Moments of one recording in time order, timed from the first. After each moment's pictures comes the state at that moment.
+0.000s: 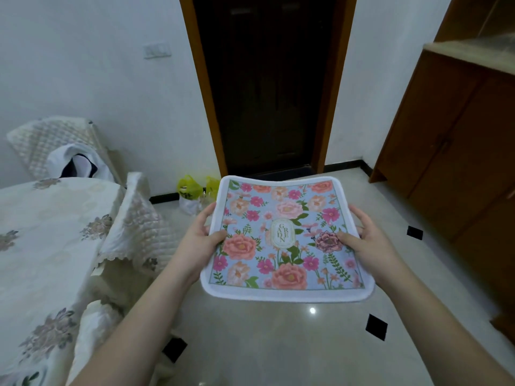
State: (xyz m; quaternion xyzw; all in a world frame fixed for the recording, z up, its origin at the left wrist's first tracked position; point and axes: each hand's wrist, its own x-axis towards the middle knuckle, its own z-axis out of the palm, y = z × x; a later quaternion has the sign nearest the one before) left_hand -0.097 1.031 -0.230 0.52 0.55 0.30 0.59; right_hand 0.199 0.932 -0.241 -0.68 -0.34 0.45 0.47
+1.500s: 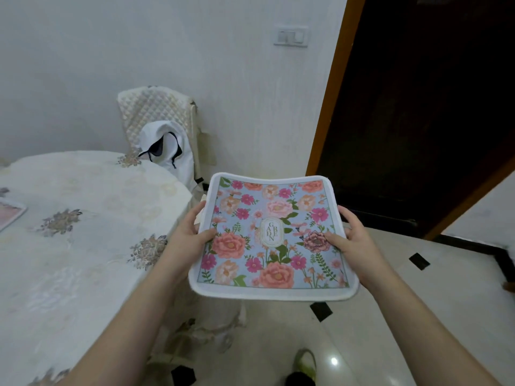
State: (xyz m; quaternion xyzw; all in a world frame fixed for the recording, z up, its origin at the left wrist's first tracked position) left_hand -0.272 1.371 -0.273 0.37 0.67 0.44 0.47; right_hand 0.046 1.422 -0.274 -0.57 -0.50 0.55 0.35
